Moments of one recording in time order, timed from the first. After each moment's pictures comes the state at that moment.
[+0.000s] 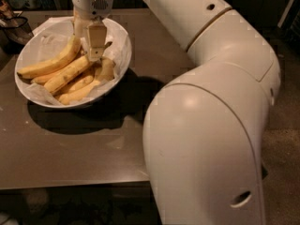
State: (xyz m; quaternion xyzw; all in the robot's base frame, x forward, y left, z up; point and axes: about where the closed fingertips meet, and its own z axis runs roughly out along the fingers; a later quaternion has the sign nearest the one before) arm 0.623 0.144 0.952 -0.85 0.49 0.06 0.16
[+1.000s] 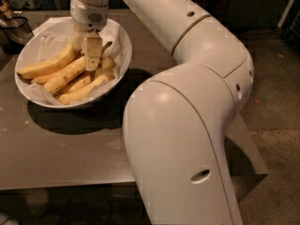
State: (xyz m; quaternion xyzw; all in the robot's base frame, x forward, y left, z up) arm 0.635 0.164 0.912 -0.85 0.50 0.10 0.13
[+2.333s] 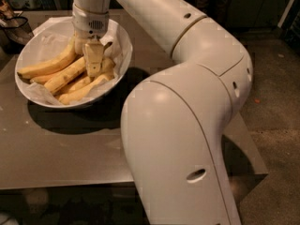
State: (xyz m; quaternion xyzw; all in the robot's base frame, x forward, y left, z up) arm 0.632 0.159 0.895 -0.84 0.52 0.11 0.10
